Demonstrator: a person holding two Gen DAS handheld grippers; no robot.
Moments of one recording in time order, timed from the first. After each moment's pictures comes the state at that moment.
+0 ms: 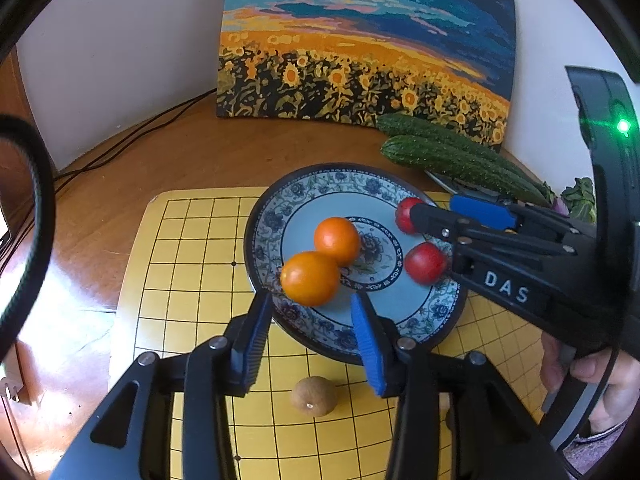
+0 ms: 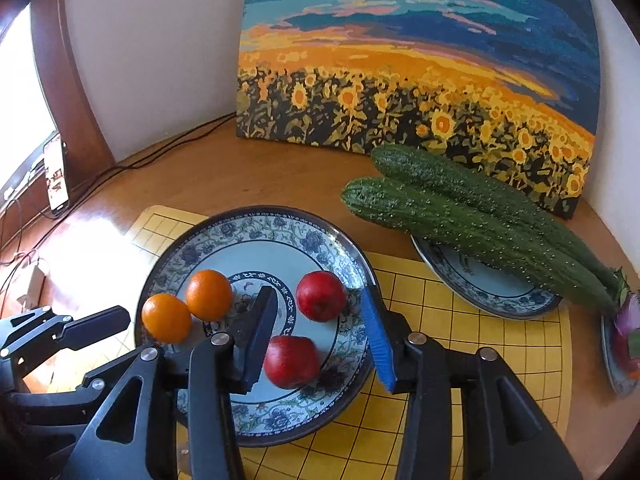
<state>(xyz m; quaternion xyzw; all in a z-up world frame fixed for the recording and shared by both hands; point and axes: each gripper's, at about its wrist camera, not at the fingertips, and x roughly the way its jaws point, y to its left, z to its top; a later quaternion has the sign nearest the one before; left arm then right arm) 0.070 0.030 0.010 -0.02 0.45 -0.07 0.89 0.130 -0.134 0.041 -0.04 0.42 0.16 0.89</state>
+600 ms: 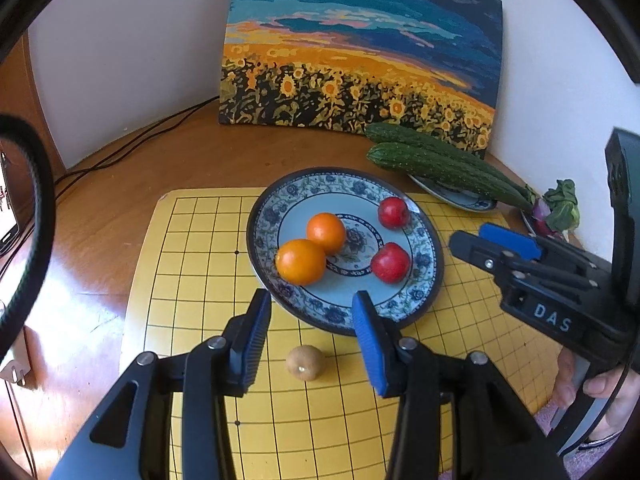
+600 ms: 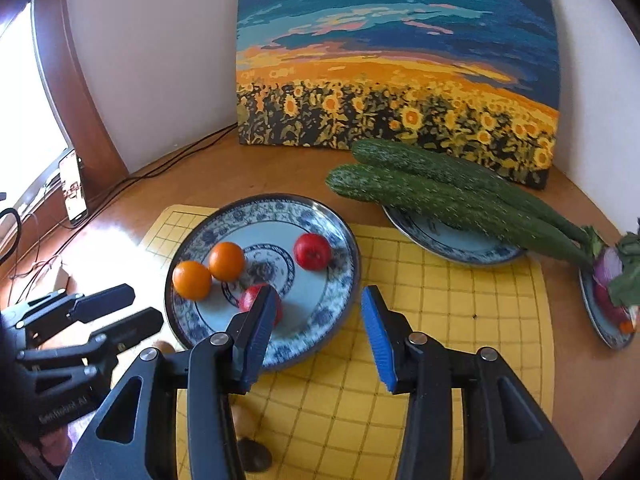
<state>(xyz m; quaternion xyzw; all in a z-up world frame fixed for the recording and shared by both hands) 0.044 0.033 0.028 -0.03 0.44 -0.08 0.89 0.081 -0.165 0.057 0.00 0.41 0.15 0.90</state>
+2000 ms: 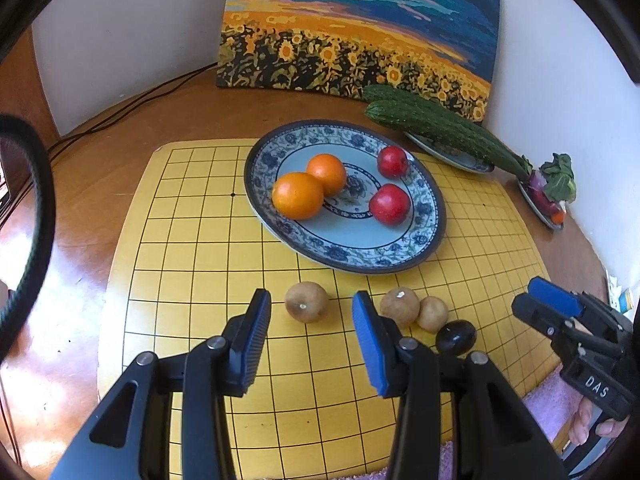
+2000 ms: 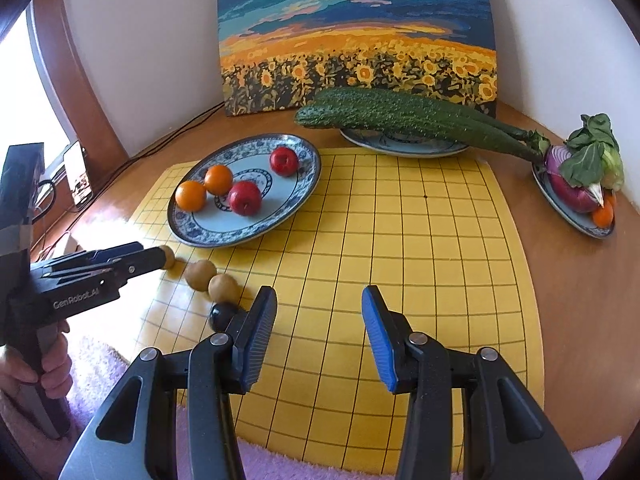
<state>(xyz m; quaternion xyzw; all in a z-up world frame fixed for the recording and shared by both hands) 0.024 0.037 0.000 -0.04 0.47 -0.09 0.88 -0.003 -0.203 0.036 0.03 0.43 0.13 0.89</state>
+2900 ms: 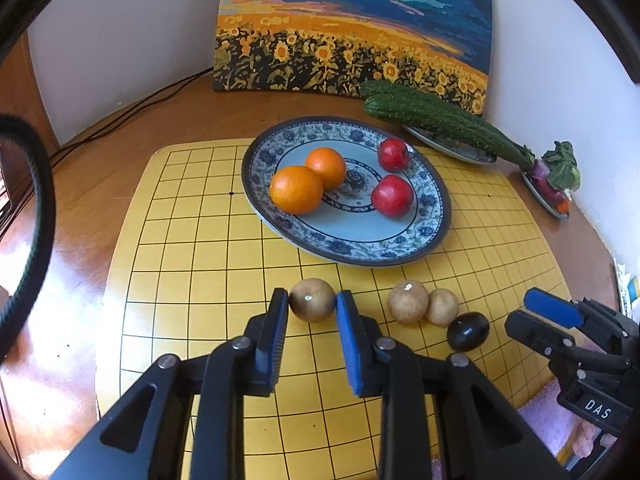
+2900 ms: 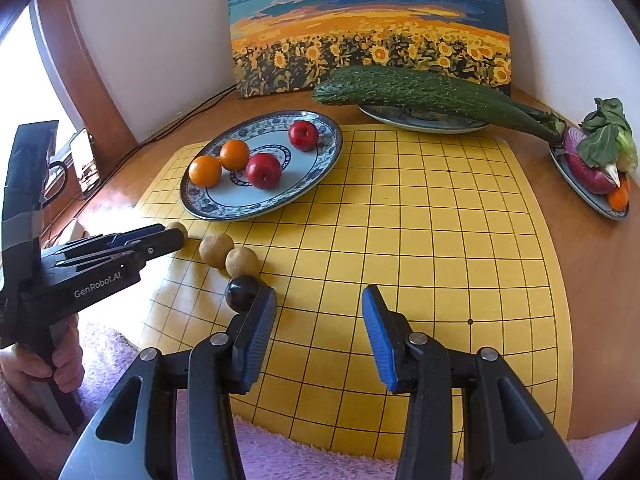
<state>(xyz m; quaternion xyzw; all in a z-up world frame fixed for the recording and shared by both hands) 0.021 0.037 -0.008 -0.02 0.46 -0.09 0.88 -0.010 -0.190 0.024 0.04 0.45 0.14 0.88</state>
